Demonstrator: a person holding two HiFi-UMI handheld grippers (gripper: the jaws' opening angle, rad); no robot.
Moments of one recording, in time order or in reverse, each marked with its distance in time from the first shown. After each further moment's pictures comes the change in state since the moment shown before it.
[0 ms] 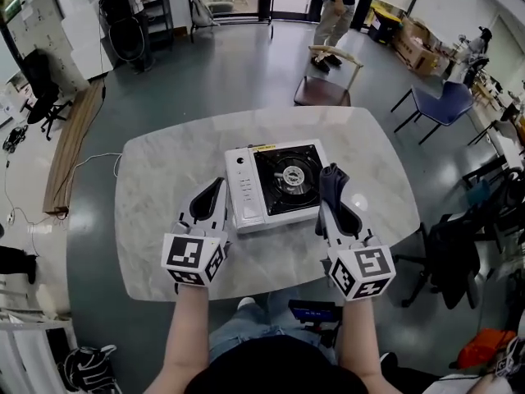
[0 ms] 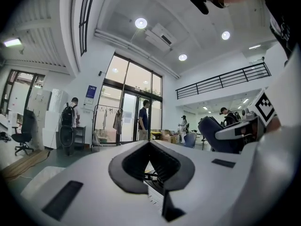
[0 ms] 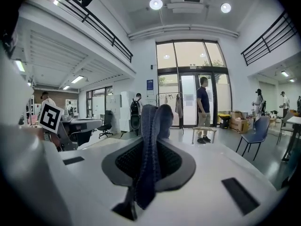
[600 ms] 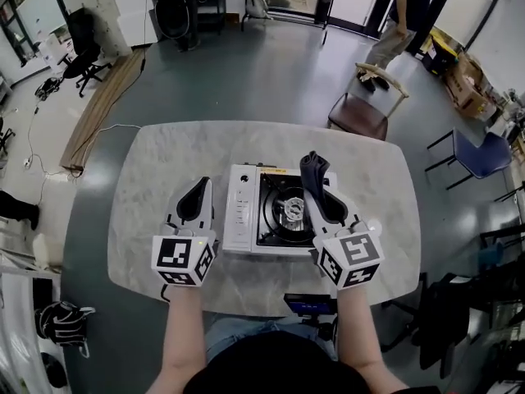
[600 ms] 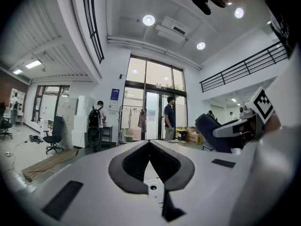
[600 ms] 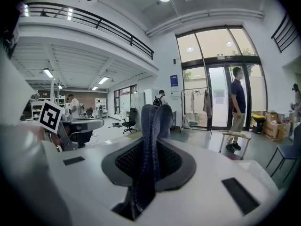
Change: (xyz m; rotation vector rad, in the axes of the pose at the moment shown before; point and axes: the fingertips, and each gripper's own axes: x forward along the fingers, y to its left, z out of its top) left arm 0.043 0.043 -0.005 0.001 0.029 0.334; right arm 0.129 -0.022 0.027 -0.097 0.031 0.350
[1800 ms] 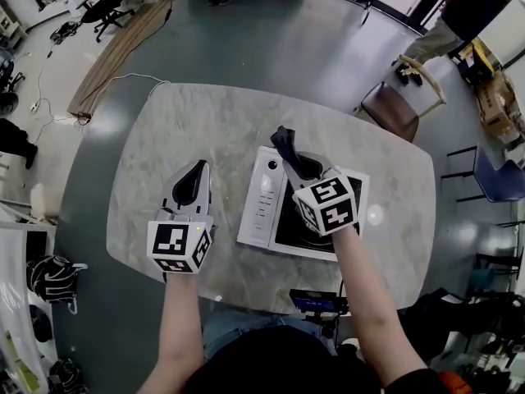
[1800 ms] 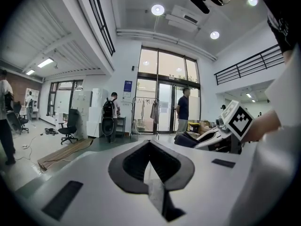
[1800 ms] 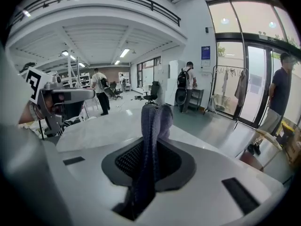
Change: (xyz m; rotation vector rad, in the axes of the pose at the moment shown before) left arm -0.002 0.074 -0.050 -0.050 0.105 0.152; right arm 0.164 0.048 -0.078 -0.186 0.336 0.286
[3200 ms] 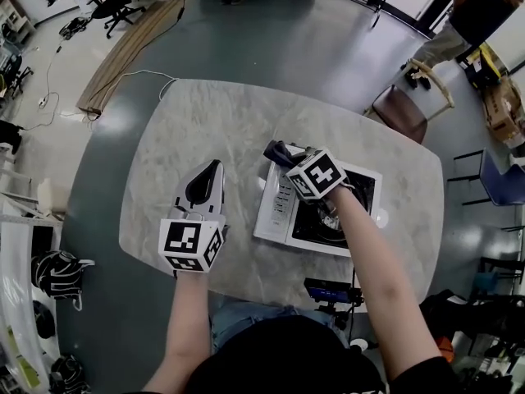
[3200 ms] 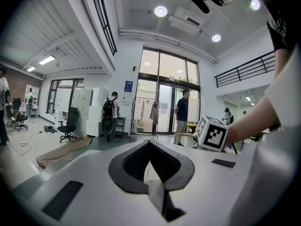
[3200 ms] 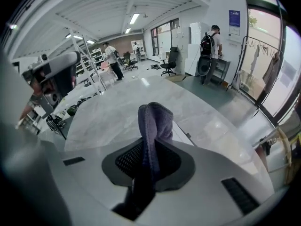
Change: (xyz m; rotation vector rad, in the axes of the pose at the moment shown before) left arm -0.021 0.018 -0.005 -0.028 -0.004 -0.014; right arm 0.069 0.043 -0.049 -0.075 0.422 0.216
